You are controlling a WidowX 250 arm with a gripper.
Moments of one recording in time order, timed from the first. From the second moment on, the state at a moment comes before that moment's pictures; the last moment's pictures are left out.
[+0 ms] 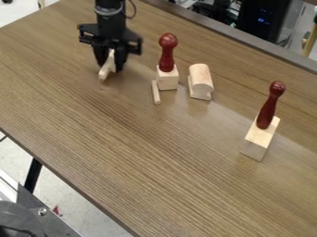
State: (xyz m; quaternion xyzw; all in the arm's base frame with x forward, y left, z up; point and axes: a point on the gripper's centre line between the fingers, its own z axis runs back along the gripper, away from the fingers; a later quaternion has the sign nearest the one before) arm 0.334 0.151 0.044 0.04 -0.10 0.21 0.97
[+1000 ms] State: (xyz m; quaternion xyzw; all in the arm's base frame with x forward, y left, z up) arm 0.336 0.079 0.148 0.01 -0.22 0.14 0.97
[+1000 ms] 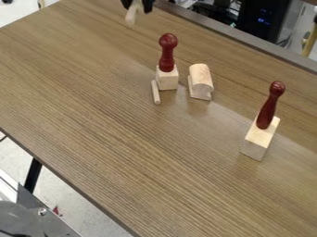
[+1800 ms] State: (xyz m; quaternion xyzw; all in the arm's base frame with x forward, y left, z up) arm 0.302 -0.020 0.102 0.01 -0.12 0.05 0.99
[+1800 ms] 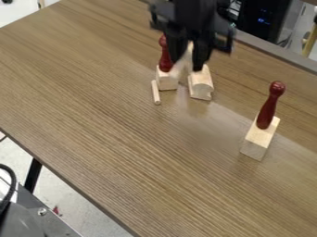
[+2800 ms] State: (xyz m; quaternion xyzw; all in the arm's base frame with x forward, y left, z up) arm 0.298 -0.047 0.022 0.03 -0.03 0.03 1.00
